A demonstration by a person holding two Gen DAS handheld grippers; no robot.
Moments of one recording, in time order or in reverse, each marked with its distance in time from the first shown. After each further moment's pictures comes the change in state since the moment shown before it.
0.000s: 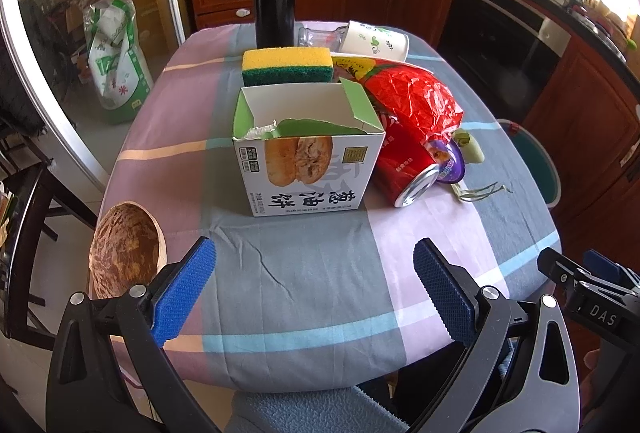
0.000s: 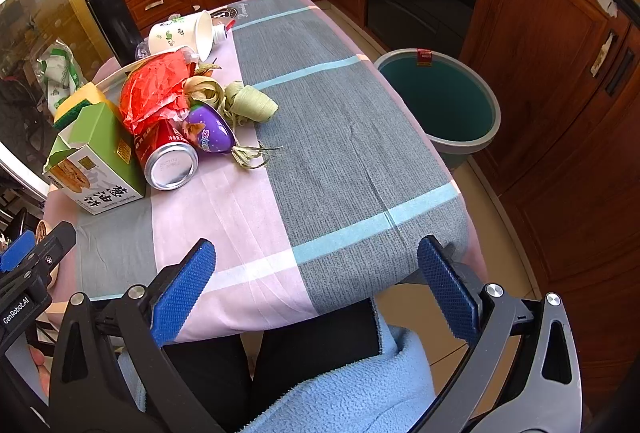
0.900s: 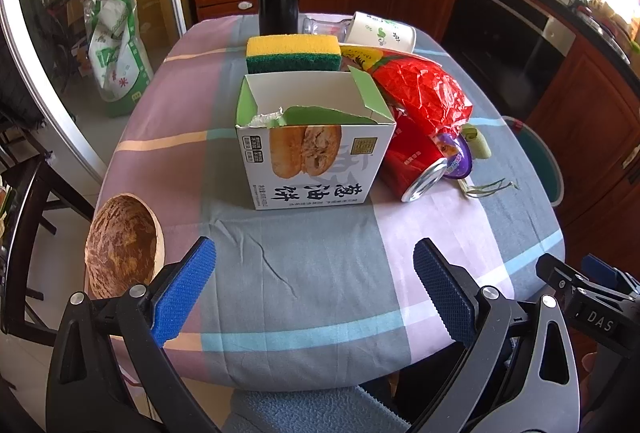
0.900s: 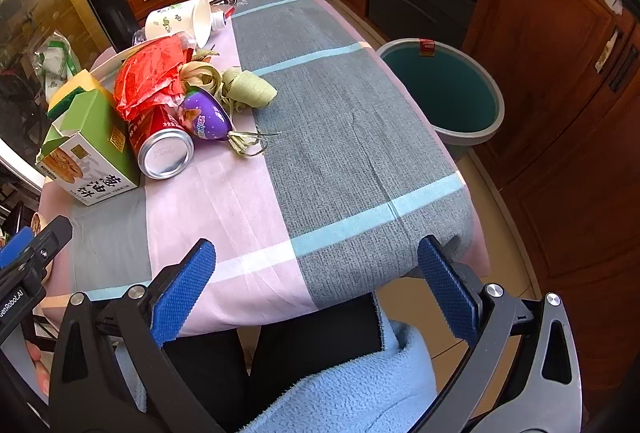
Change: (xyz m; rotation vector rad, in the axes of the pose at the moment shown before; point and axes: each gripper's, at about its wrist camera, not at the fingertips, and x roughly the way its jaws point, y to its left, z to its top) left arm 0.008 0.004 -0.001 -0.015 0.024 -0.001; right arm 0.008 0.001 -0.002 -0.014 0.030 0.005
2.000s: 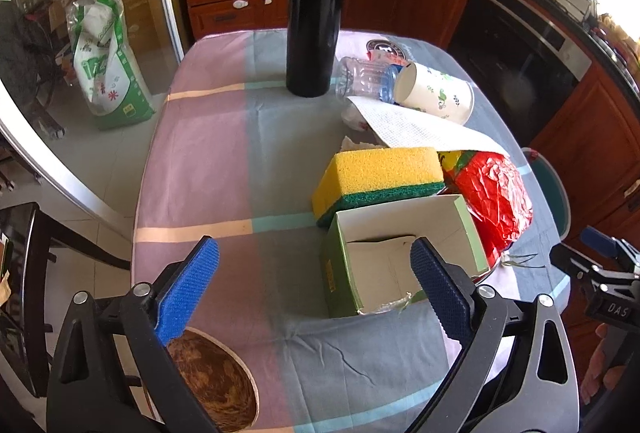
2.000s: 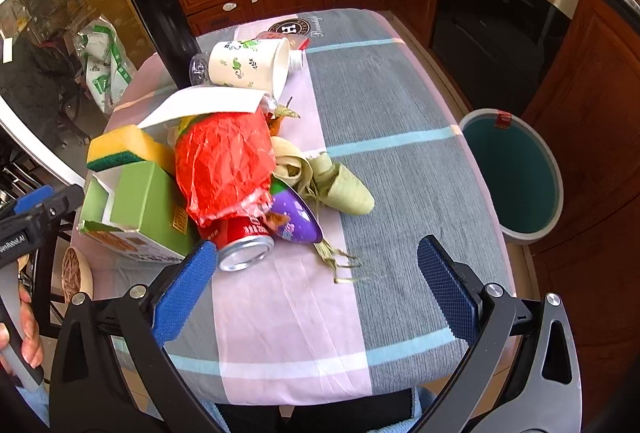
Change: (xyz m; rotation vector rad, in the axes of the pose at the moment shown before) left arm 0.033 0.069 0.103 0.029 0.056 -0.045; right arm 0.015 0.070 0.095 -0.157 -0.015 0.129
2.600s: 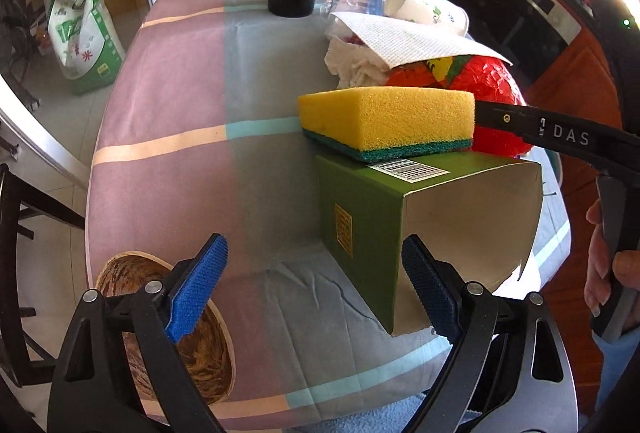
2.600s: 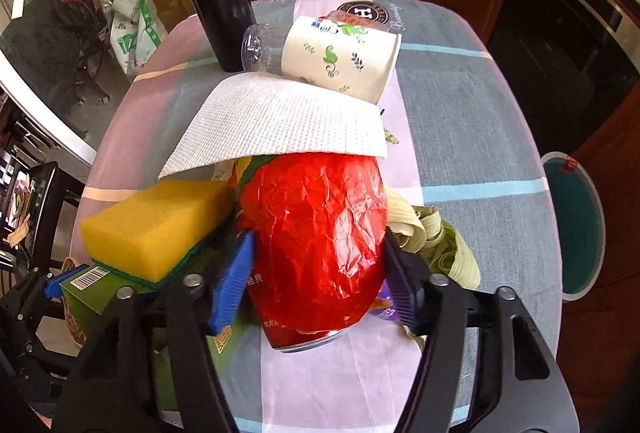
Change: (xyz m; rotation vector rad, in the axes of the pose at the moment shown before) left arm 0.027 0.004 -0.061 0.013 0.128 -0.087; right arm 0.063 0.064 0.030 -0.137 0.096 0.082
